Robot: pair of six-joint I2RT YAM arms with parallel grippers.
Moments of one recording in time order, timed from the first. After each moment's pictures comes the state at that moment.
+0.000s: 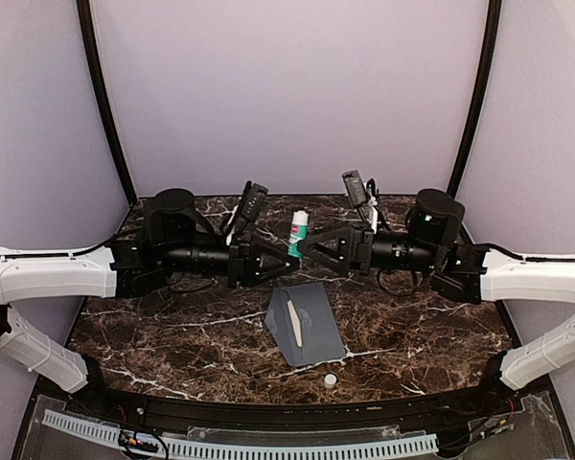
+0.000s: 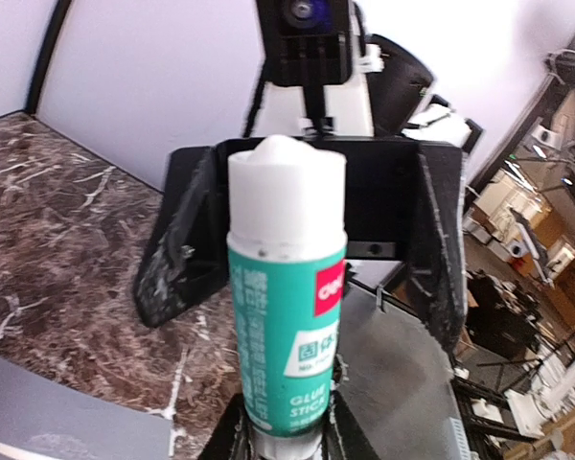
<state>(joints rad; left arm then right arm) -0.93 1.34 0.91 0.28 0.58 -0.47 0.94 1.25 0.83 0.44 -0.49 0.60</state>
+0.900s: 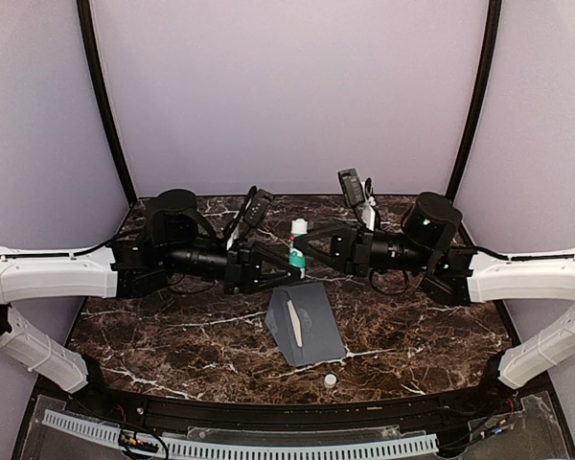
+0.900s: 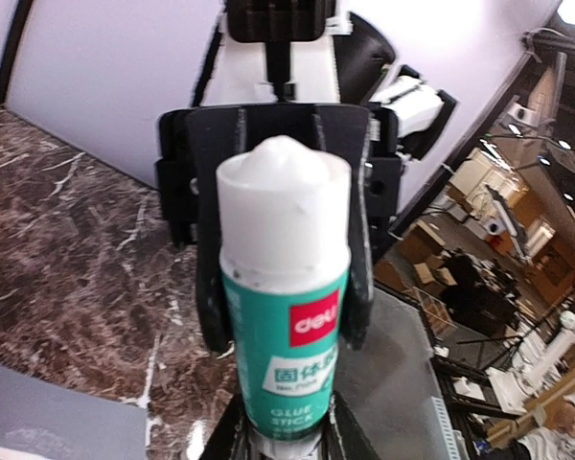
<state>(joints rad) -0.93 1.35 0.91 0.30 0.71 -0.48 0.94 1.33 0.80 0.69 -0.63 0.65</state>
